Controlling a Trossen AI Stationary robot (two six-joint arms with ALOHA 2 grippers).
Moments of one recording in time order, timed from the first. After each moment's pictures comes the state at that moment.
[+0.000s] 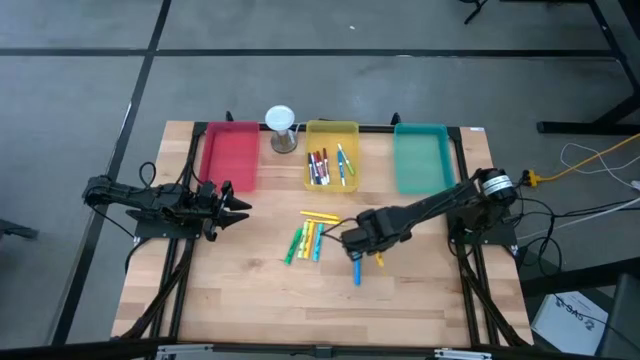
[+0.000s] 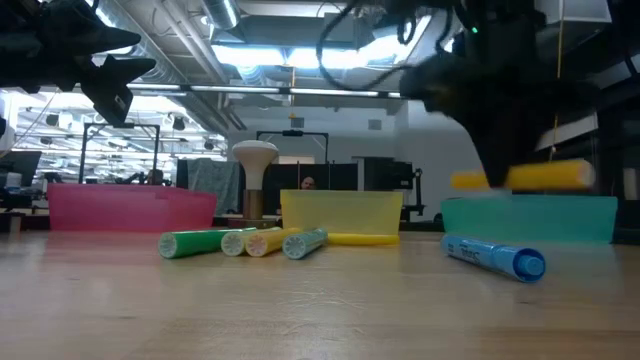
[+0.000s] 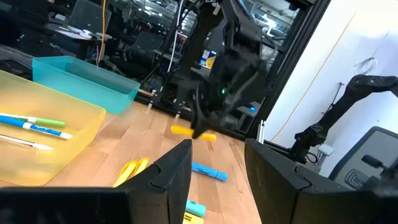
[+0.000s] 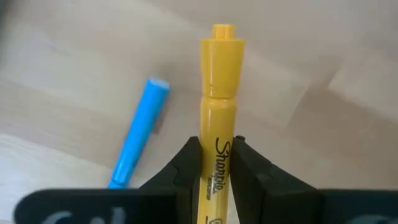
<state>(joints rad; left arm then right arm) -0.20 0.00 0.01 0.09 -0.17 -0.41 0.27 1.76 1.32 -1.08 0.05 1.43</state>
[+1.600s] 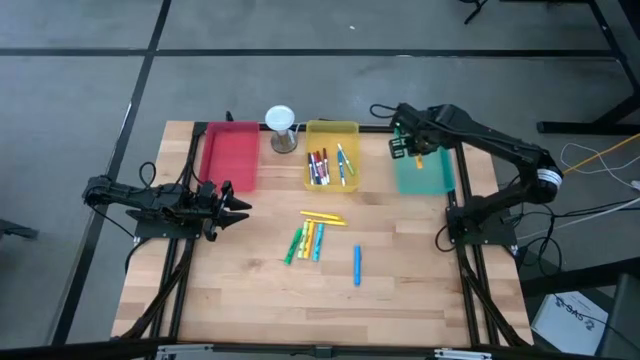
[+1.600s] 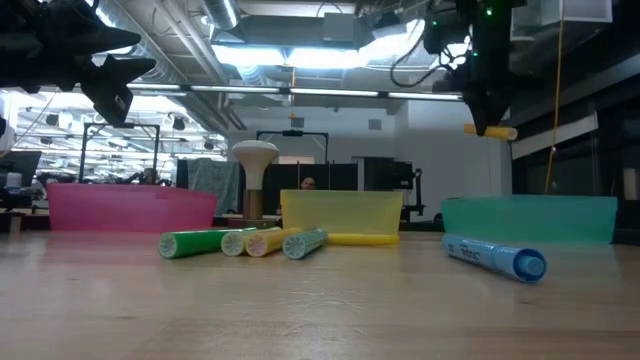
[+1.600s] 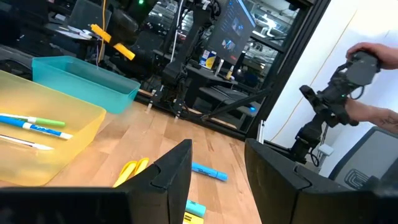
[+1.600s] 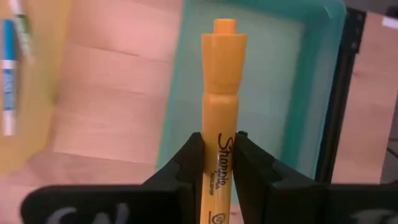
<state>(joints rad) -0.20 0.00 0.01 0.09 -0.17 -0.41 -0.60 1.35 1.28 -1.29 0.32 0.75</state>
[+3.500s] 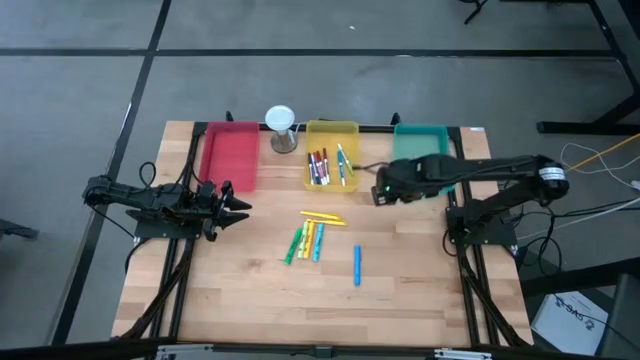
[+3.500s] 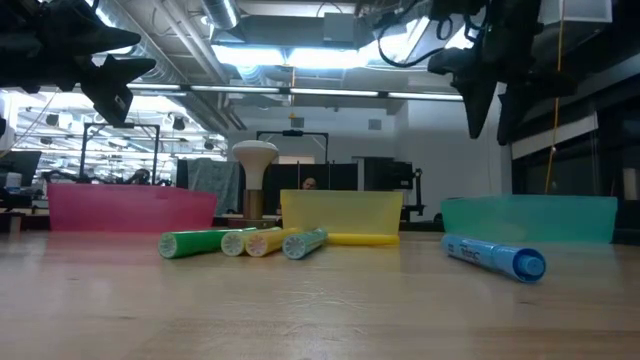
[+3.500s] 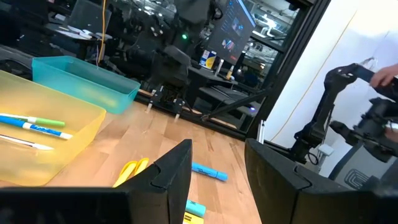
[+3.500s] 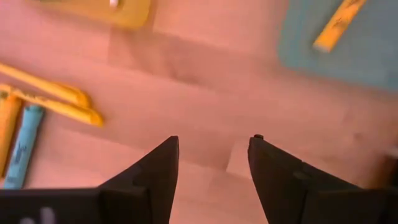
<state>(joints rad) -0.20 0.00 0.01 0.09 -0.17 -0.41 -0.06 1.32 1.10 -1.12 0.18 1.25</state>
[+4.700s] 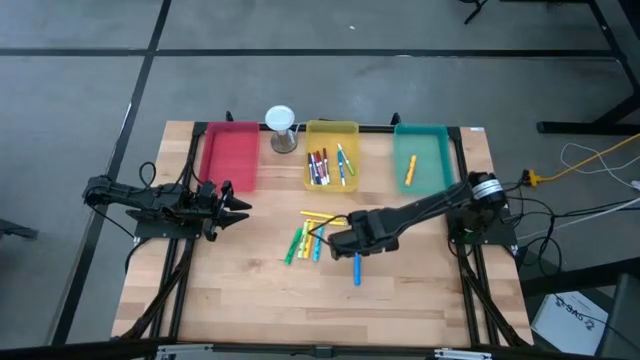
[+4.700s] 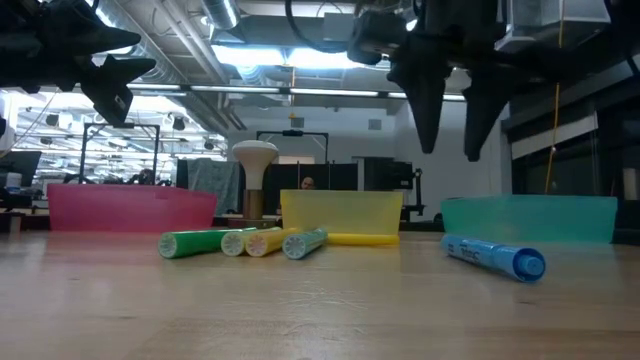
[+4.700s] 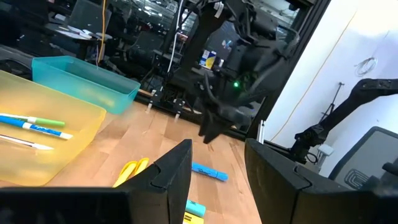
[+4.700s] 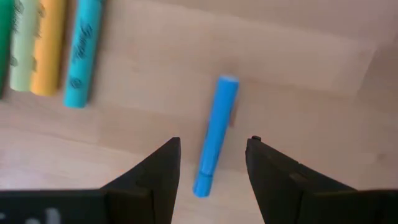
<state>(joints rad) -0.20 0.00 0.01 0.09 -0.17 -0.41 0.30 1.85 1.52 -1.08 0.08 1.69</state>
